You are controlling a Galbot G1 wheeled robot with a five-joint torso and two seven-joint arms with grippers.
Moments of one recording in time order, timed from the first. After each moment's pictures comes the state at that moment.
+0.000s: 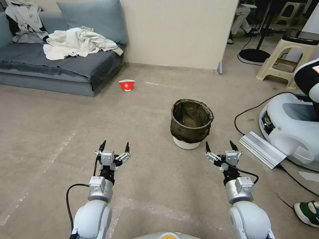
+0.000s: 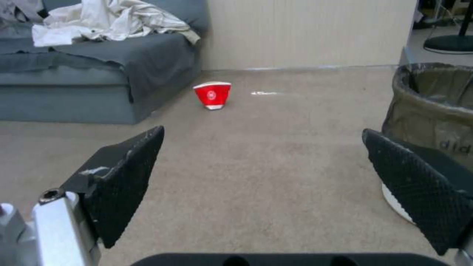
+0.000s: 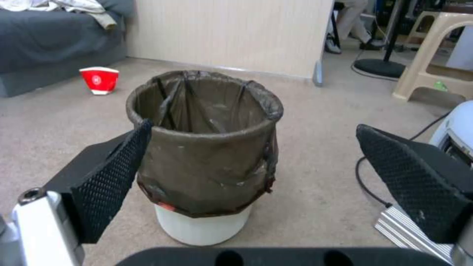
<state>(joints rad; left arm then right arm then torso) 1.55 -1.50 -0.55 -2.00 0.00 0.00 0.00 -1.55 1.50 0.55 2.00 0.00 0.00 0.00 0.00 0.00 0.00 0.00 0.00</state>
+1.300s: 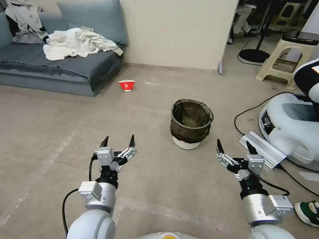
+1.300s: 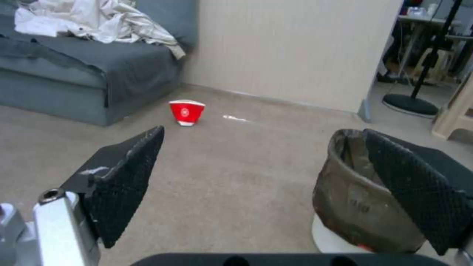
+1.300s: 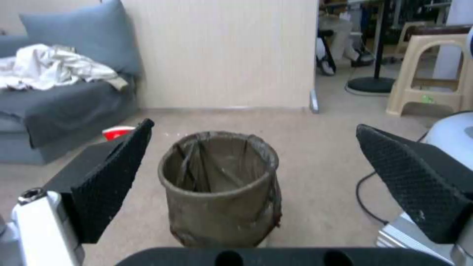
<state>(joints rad) 1.70 -1.54 -0.47 -2.29 -0.12 0.09 -0.04 -1.80 1.58 0.59 2.35 0.11 0.00 -0.04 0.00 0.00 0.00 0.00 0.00</state>
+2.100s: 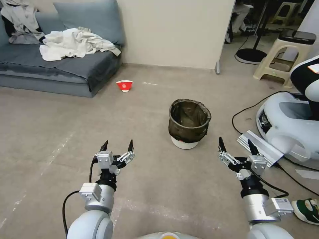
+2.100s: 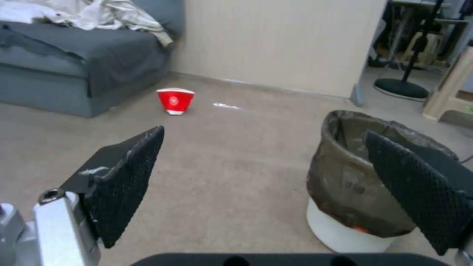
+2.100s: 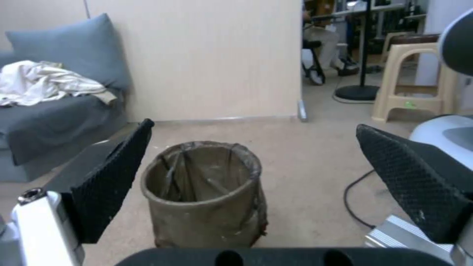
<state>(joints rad) 1.69 -1.52 -0.49 -2.24 -0.14 0.08 -0.04 -1.78 1.56 0.61 2.30 0.15 0.08 -0.04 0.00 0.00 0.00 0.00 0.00</state>
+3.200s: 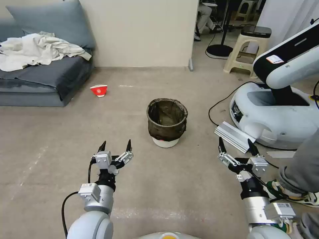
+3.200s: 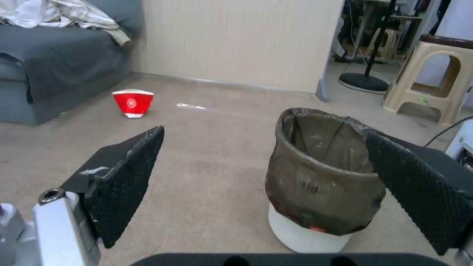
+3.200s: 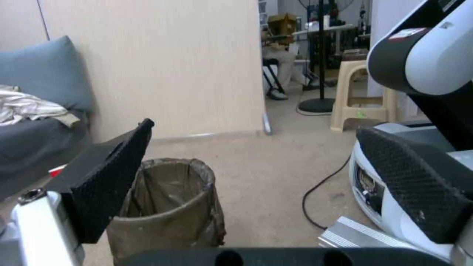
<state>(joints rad) 1.70 -1.52 -0.49 -2.25 -0.14 0.08 -0.07 -1.80 1.56 0.61 2.29 0.17 0.15 -0.07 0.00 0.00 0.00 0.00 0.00</state>
